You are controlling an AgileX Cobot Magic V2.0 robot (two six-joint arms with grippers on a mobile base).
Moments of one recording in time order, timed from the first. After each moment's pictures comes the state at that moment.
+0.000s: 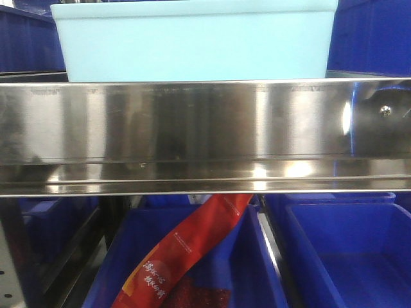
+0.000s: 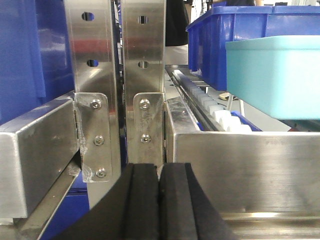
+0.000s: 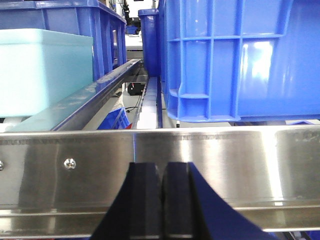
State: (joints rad) left arm 0.02 0.00 0.00 0.00 0.10 0.03; right arm -0.09 0.00 0.00 0.05 0.13 0.03
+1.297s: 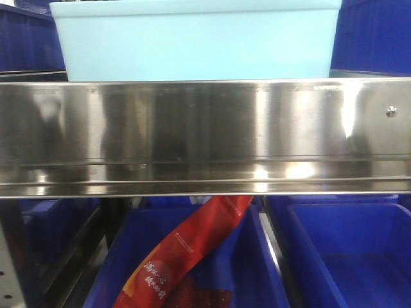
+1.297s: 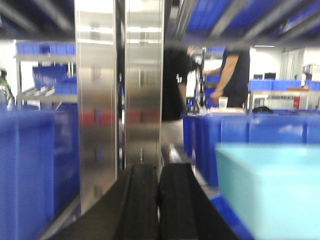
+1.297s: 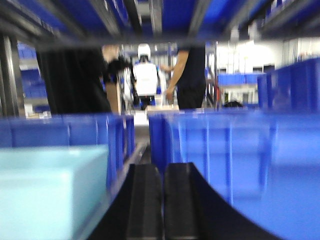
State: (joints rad) left arm 0.02 0.06 -0.37 -0.01 0.16 0.03; right arm -0.09 0.04 -0.38 0.05 0.19 0.03
